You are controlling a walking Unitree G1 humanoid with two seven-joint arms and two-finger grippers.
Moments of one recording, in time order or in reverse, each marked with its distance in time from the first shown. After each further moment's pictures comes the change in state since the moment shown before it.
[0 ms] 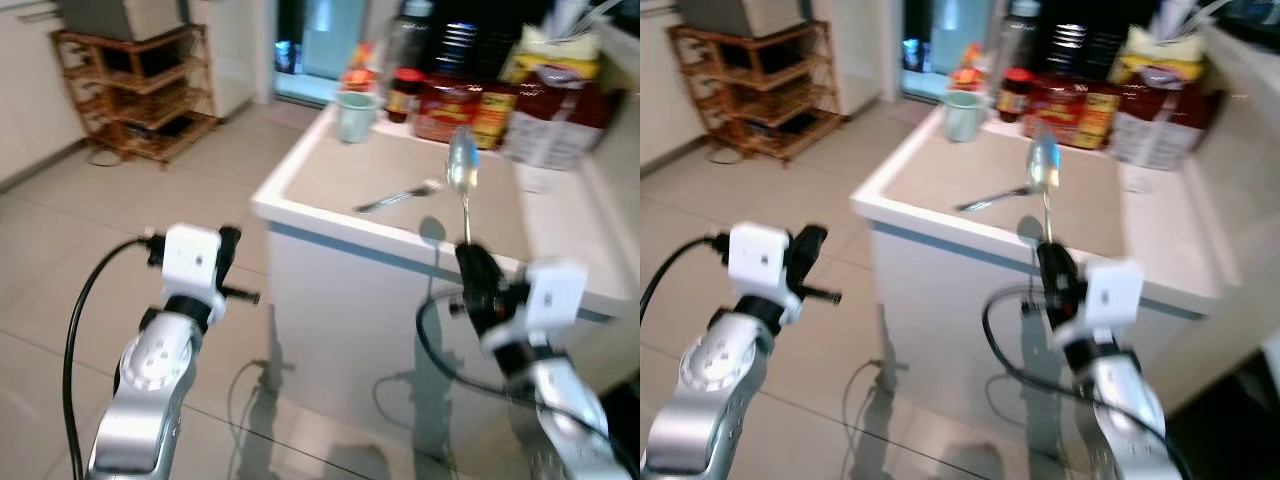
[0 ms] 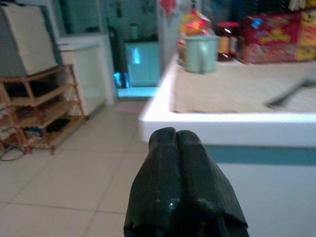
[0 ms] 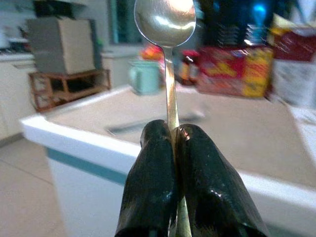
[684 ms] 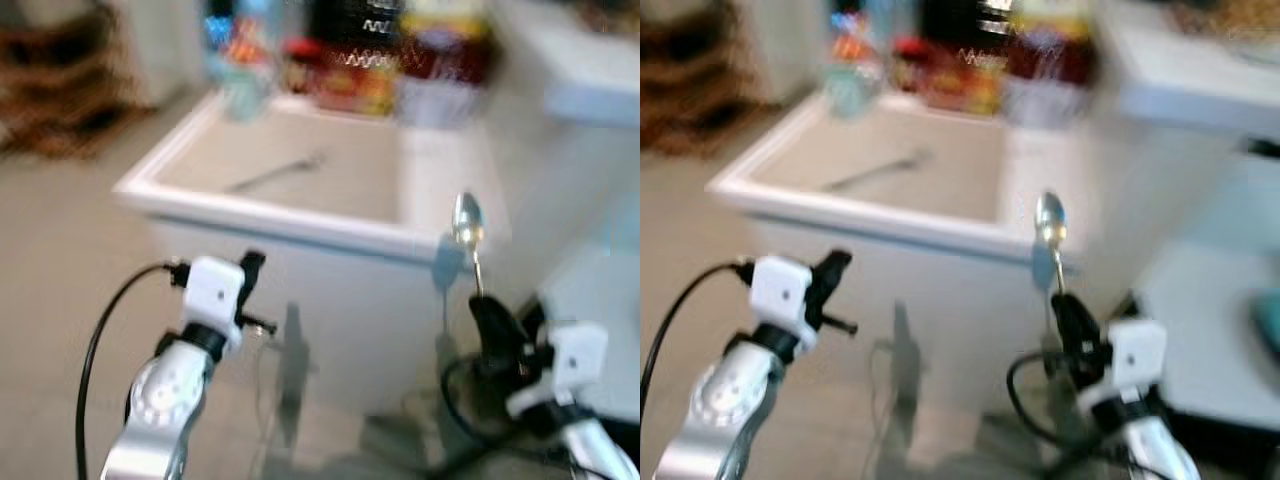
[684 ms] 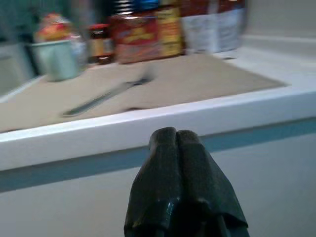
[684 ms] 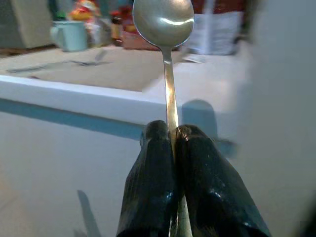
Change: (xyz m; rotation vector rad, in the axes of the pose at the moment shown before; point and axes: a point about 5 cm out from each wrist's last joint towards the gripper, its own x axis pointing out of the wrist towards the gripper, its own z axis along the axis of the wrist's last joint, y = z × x) left arm -0.015 -0.019 -0.007 0.038 -0.032 -0.129; right arm -0.041 -0.015 -0.023 -0.003 0.070 0.088
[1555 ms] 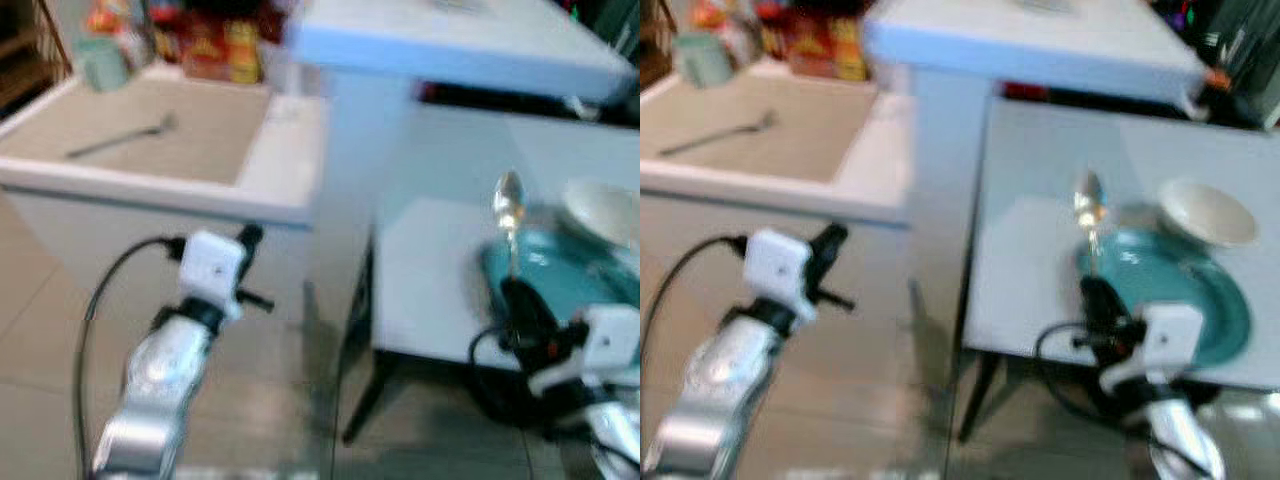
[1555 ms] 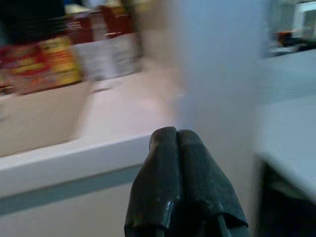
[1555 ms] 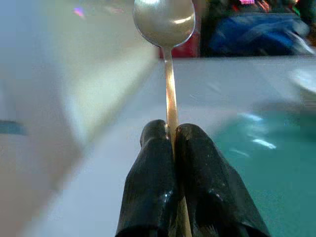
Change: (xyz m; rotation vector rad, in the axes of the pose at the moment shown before) left arm 0.023 -0.002 0.017 0.011 -0.061 -0.042; right arm 0.008 -0.033 0.013 0.032 0.019 -0.177
